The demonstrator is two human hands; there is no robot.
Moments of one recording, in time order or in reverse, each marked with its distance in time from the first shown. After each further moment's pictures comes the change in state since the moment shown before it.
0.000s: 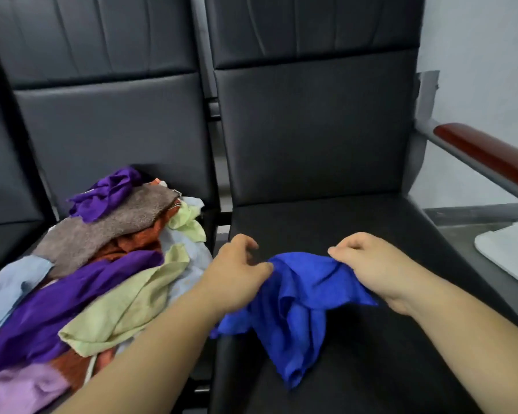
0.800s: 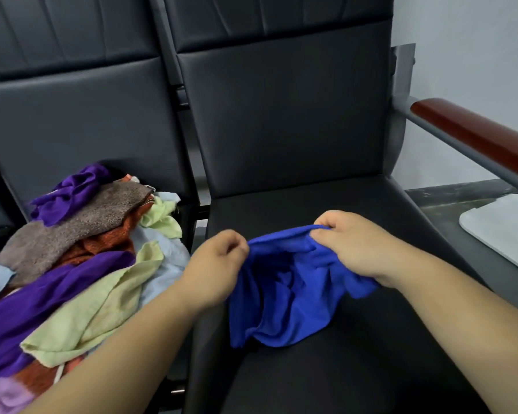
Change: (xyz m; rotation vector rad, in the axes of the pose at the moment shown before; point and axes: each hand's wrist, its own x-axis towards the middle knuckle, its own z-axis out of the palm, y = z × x) left_hand 0.011 0.005 0.023 -0.115 0.016 0.116; right_hand 0.016 0.011 -0.025 -0.132 -0.094 -0.242
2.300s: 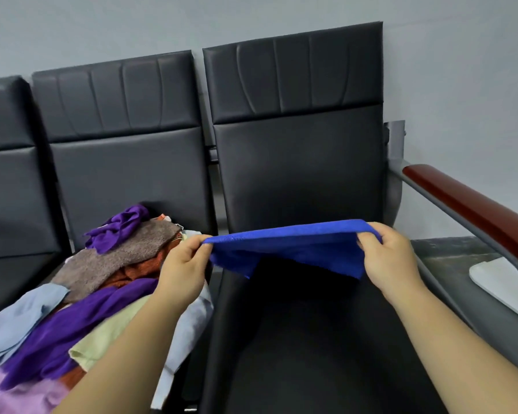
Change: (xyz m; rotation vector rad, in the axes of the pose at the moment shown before) left_hand -0.004 0.009 -0.072 -0.110 0.378 0.249; right_hand -0.015 -0.007 -0.035 0.299 0.560 -0.124
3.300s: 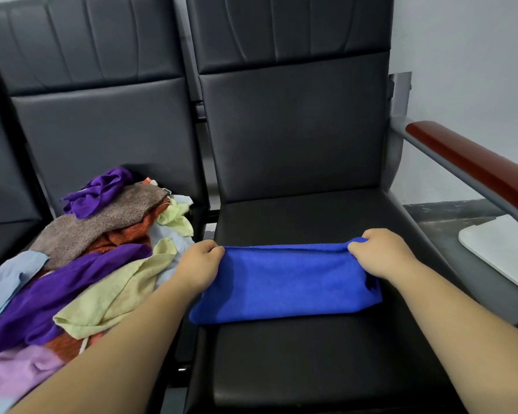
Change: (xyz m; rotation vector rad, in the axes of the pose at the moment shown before) left_hand -0.017 -0.062 0.048 0.263 -0.208 -0.408; right_hand 0.011 0.070 0.006 -0.653 -0.277 0.316
